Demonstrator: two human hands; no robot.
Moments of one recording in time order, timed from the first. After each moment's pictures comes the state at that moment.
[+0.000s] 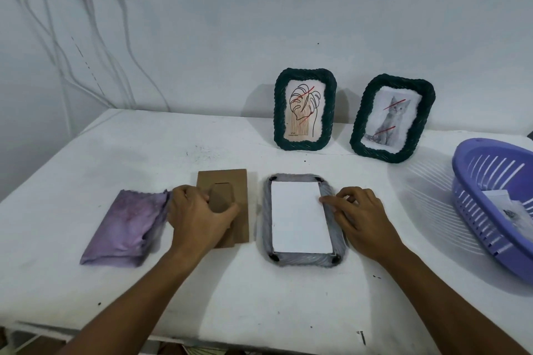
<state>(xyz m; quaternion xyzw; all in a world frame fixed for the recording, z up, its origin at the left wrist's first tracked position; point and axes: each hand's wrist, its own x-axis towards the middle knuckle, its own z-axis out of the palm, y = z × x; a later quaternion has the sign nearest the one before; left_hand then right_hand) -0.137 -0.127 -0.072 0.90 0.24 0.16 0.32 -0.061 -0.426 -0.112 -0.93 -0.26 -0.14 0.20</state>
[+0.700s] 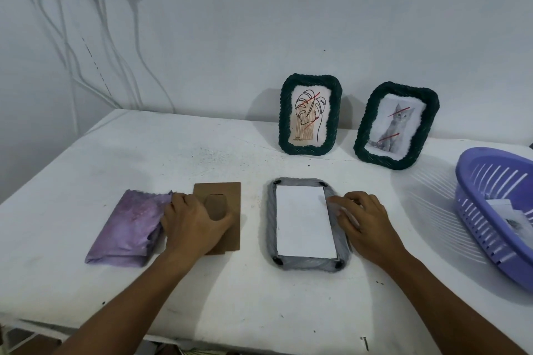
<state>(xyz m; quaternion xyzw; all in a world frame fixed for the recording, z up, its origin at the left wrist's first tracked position) -0.139 -0.110 -0.086 0.95 0.26 0.11 0.16 -0.067 -0.421 -0.103 -0.94 -0.23 -0.11 0.24</state>
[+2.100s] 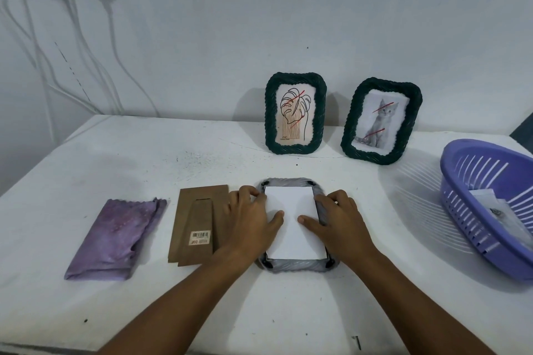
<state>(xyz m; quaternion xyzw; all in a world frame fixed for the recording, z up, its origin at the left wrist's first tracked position) -0.105 -0.199 -0.086 0.97 0.06 0.08 0.21 -0.082 -0.375 -0.081 -0.97 -0.09 -0.01 0.23</state>
